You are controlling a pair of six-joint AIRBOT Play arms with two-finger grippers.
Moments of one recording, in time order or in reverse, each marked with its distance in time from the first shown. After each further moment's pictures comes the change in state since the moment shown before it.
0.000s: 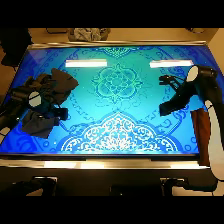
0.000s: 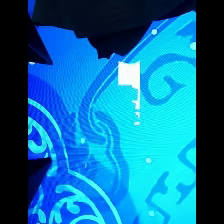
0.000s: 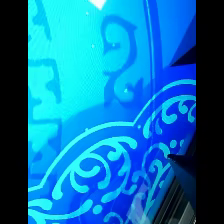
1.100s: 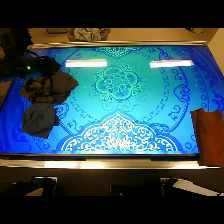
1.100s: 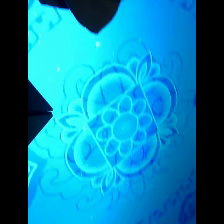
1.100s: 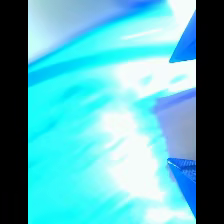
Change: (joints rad) left arm 0.053 0.018 0.446 -0.267 0.248 0.154; right arm -0.904 0.097 0.200 0.381 -0.484 -0.208
